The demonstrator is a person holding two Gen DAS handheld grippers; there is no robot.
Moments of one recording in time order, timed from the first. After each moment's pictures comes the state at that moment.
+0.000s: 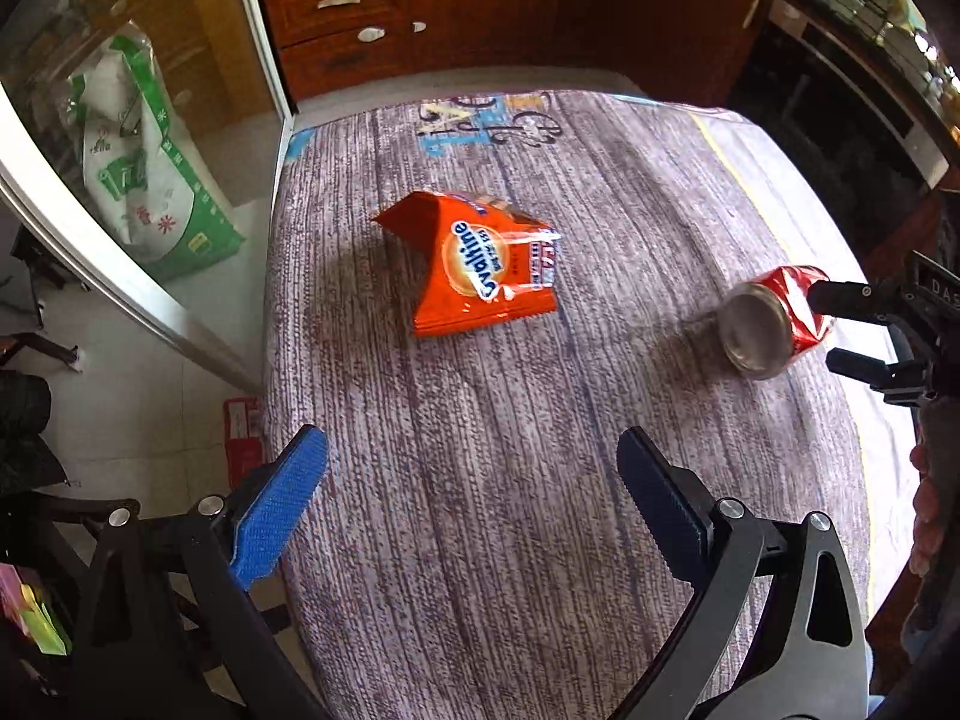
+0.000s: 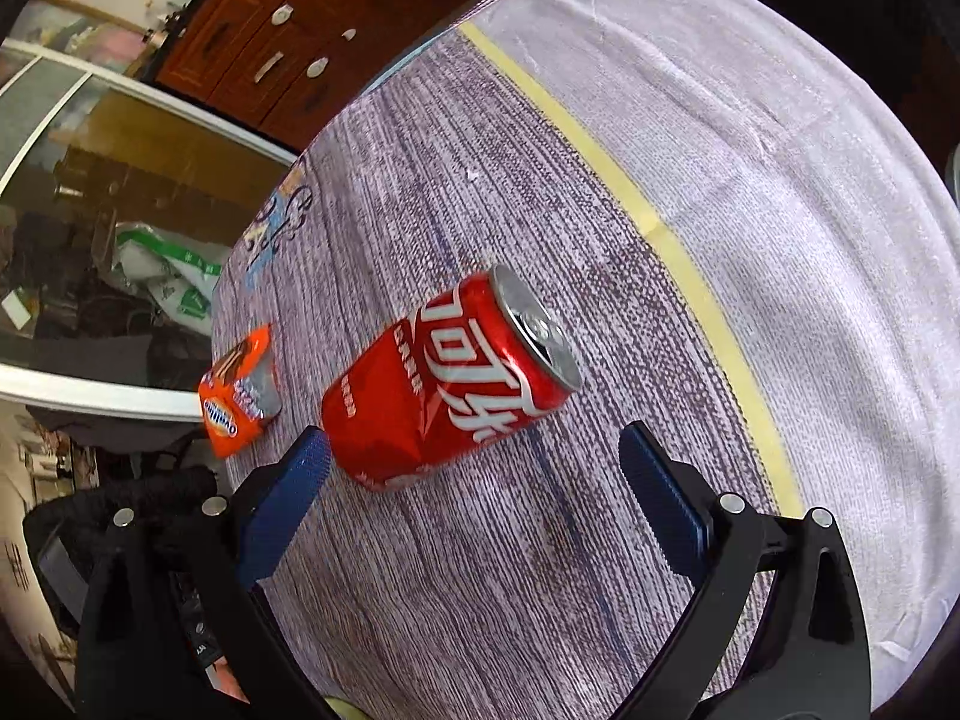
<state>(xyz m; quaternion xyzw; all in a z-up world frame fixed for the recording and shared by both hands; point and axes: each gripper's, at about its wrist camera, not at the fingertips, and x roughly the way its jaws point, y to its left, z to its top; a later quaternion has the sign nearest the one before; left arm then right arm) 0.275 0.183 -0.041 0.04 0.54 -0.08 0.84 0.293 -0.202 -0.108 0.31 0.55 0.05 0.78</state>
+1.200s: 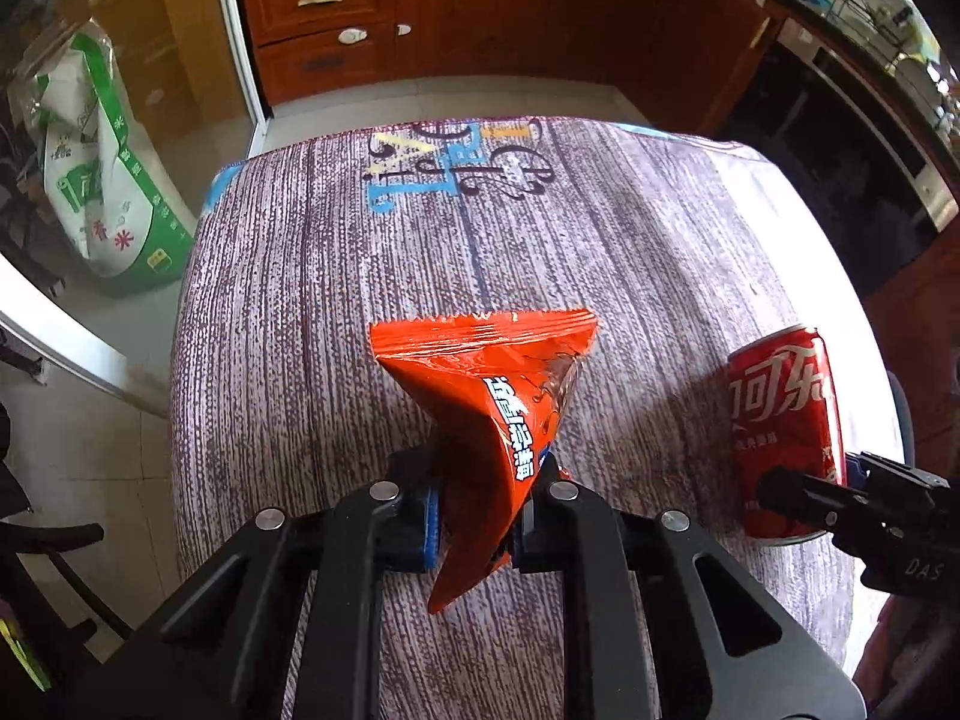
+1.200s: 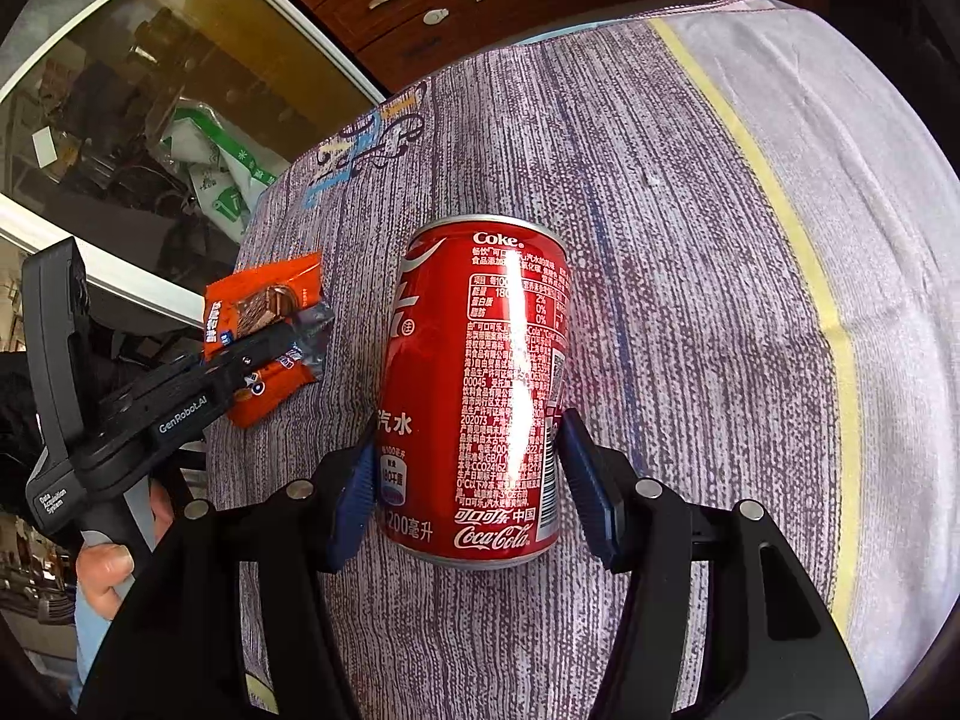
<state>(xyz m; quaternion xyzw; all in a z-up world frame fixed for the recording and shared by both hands) 0.345 0.145 -0.064 0.02 0.53 -0.10 0.84 0.313 -0.153 -0.110 0.17 0.54 0.16 0.81</state>
